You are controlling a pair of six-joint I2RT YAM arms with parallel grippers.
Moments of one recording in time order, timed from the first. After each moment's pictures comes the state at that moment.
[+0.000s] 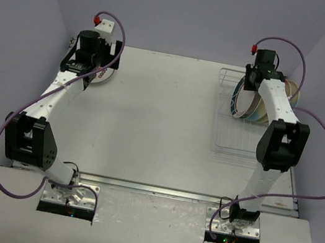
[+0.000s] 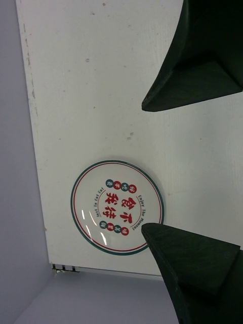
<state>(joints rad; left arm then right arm) -0.05 1.48 1.28 -0.18 -0.10 0.09 0.02 1.98 1.74 -0.57 0.23 -0.10</state>
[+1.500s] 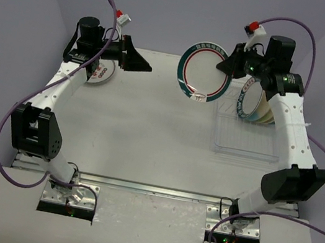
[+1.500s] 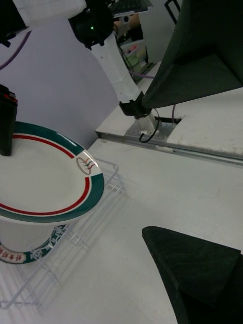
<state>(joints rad) -0.05 1.59 1.43 0.00 1.26 -0.55 0.13 1.59 1.75 -0.59 -0.58 0.01</state>
